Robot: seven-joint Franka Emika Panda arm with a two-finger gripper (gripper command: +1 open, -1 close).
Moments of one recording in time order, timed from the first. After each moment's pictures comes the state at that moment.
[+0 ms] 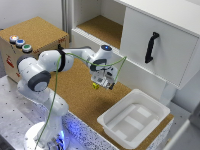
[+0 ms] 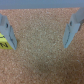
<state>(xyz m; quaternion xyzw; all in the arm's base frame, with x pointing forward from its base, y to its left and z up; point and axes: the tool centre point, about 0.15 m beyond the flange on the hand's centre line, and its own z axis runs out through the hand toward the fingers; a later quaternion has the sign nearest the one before) 0.368 -0.110 0.277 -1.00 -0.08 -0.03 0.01</state>
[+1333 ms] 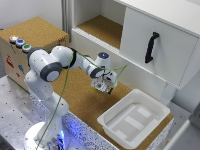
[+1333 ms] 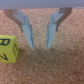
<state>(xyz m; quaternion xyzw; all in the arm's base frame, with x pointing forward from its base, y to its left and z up) 0.430 -0.062 0.221 -0.99 -0.09 -0.08 0.00</state>
